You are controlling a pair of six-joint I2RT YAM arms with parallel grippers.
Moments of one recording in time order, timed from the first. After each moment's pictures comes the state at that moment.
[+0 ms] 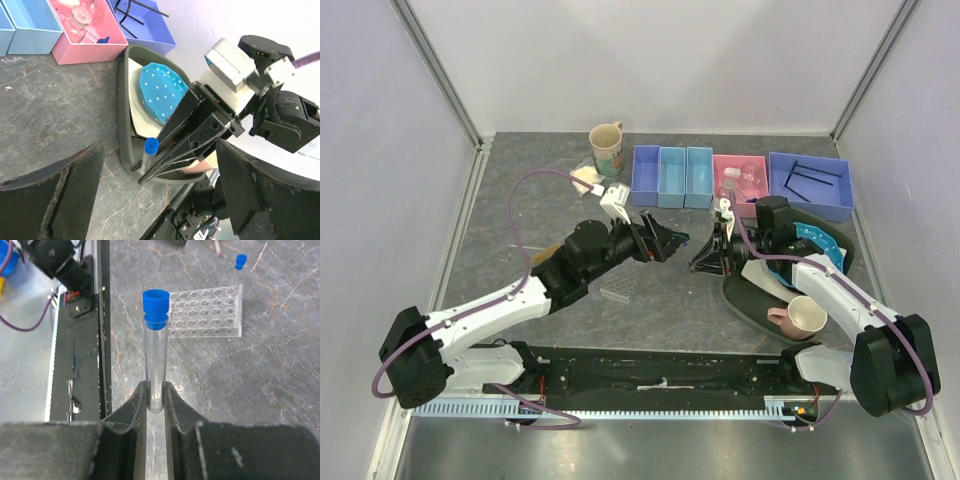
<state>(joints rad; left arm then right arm) -0.92 1.17 0.77 0.33 -0.05 -0.76 0.30 1.21 0.73 -0.13 -1.12 -0.20</state>
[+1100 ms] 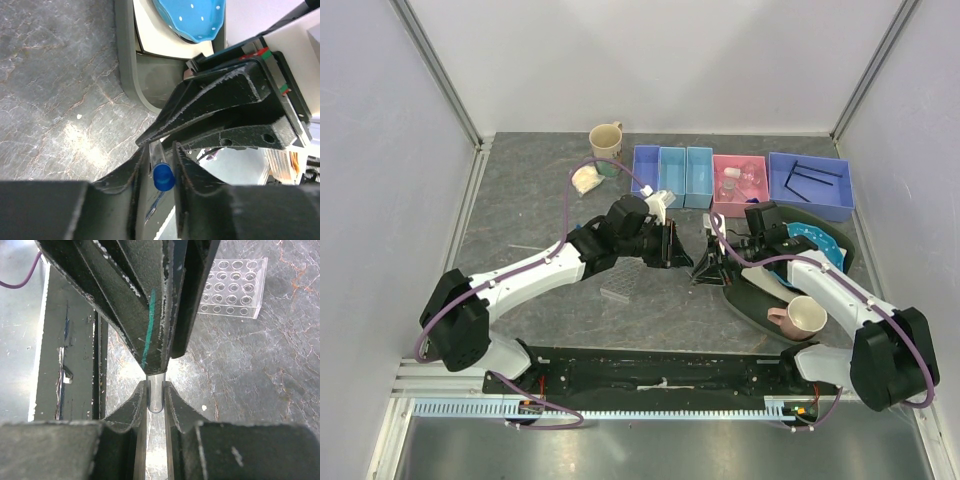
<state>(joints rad) -0.85 1.46 1.06 -0.14 0.35 -0.72 0.35 1.23 0.77 -0.41 -1.07 -0.53</state>
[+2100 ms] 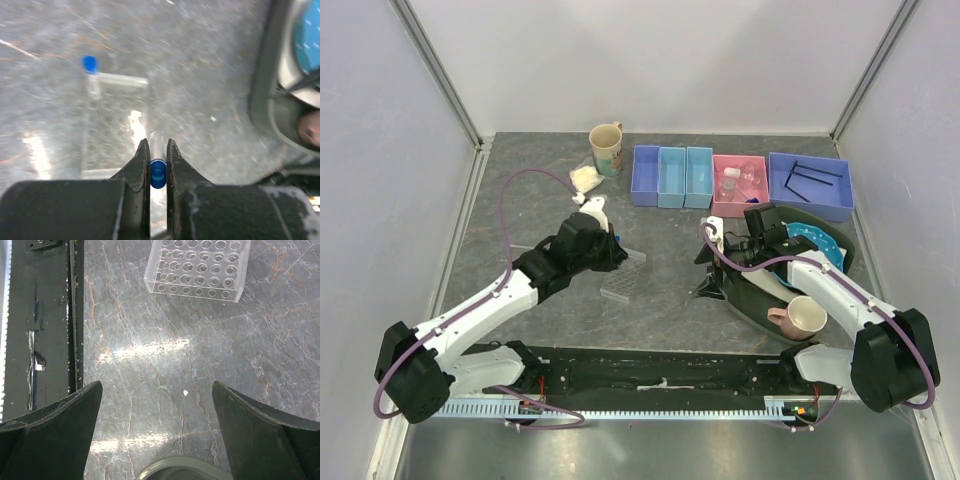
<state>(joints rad) -0.74 1.11 0.81 -0.31 -0.04 -0.58 0.36 1.23 0.77 -0.45 -0.97 -0.63</state>
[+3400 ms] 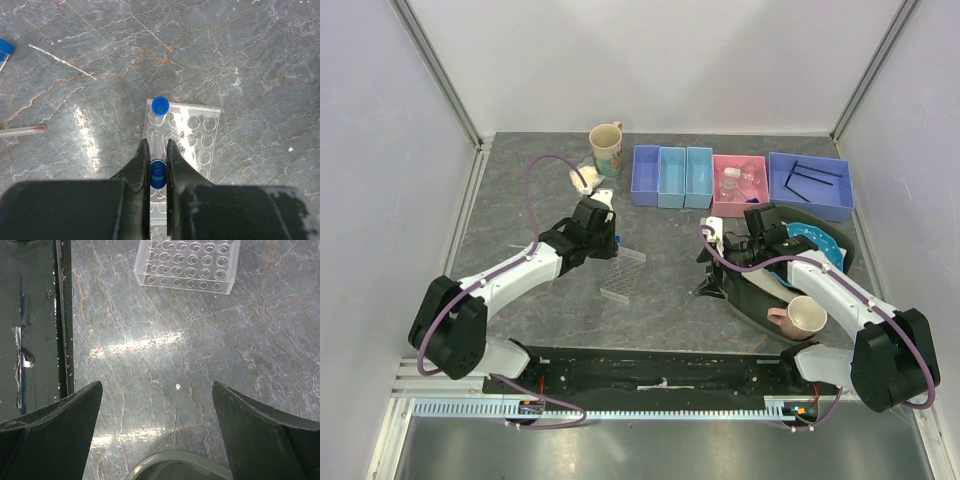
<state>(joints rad) -0.58 1.40 0.87 -0.26 -0.11 -0.40 0.36 1.23 0.78 -0.46 -0.91 -0.65</state>
